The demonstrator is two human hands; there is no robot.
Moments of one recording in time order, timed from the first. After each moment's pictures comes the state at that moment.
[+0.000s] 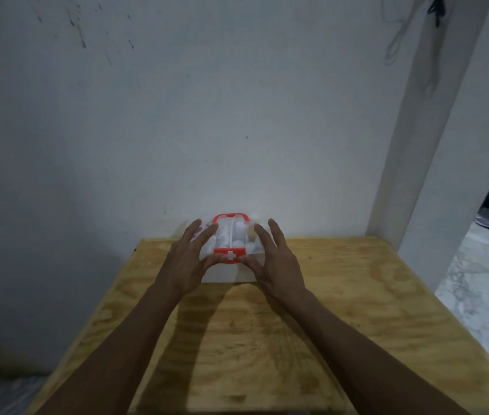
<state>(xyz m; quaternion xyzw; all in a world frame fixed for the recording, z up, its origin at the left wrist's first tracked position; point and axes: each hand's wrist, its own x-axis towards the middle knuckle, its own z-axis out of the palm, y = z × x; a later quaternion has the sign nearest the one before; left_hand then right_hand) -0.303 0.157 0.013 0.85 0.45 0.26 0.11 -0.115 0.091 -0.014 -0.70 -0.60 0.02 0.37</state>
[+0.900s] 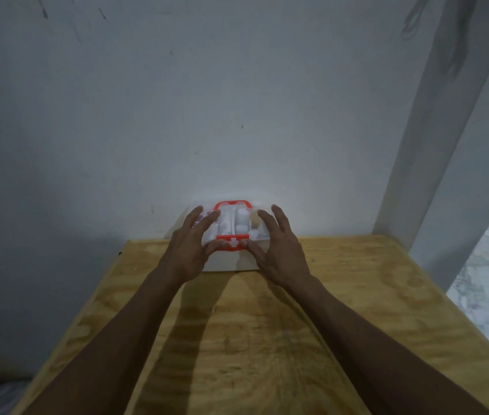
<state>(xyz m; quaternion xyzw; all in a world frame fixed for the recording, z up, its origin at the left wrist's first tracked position) -0.268 0.199 0.019 0.84 0.45 0.26 0.14 -0.084 0.135 -0.009 -0.70 -0.60 0.01 0.39</state>
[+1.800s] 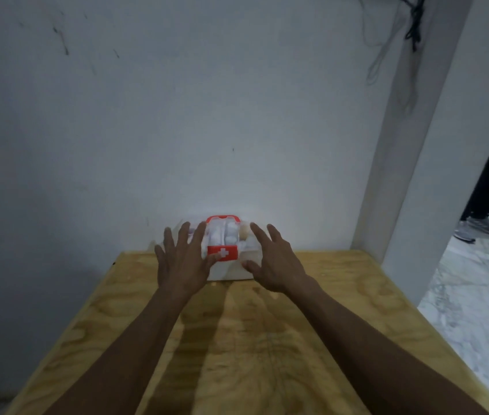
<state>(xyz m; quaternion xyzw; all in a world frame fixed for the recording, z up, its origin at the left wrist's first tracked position) -0.259 0.169 0.017 0.80 0.55 0.23 0.00 -0.077 0.097 0.028 -0.74 -0.62 0.06 0.23</state>
